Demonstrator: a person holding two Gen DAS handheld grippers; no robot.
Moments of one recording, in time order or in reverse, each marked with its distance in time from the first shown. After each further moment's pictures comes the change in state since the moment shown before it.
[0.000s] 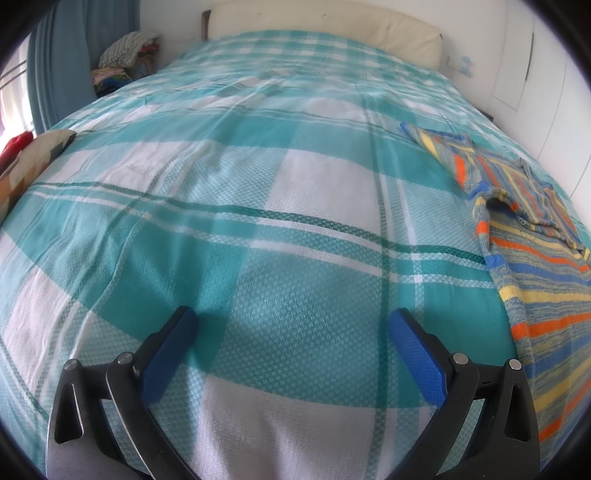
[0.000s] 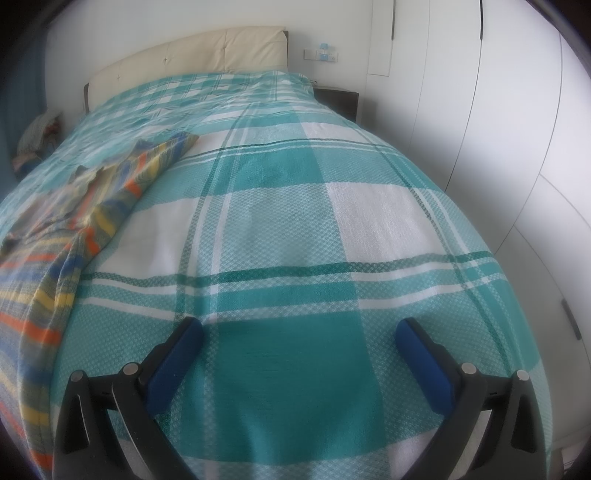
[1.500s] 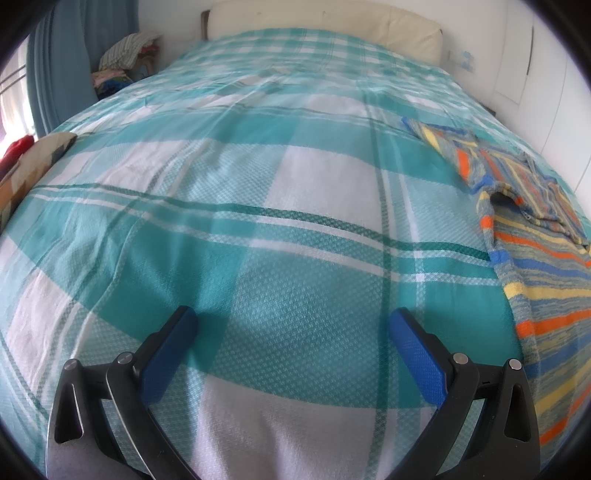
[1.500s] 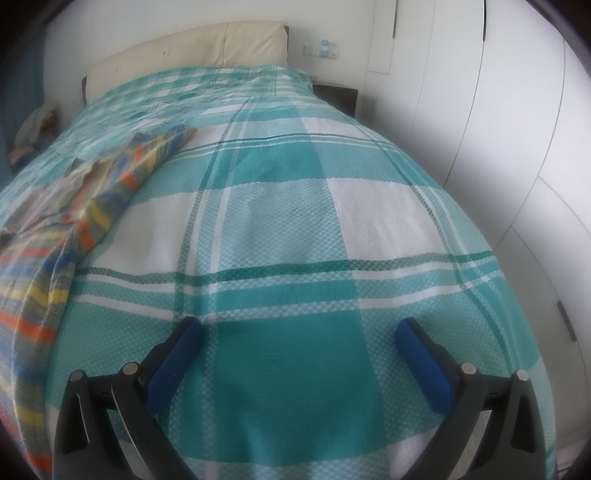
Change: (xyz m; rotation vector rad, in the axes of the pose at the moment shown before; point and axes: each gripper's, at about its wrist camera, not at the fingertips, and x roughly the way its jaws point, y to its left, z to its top) left arm 0.003 -0.001 -0.001 0.017 0.008 0.021; right arm 0.003 0.006 -0.002 -0.009 0.015 -0.024
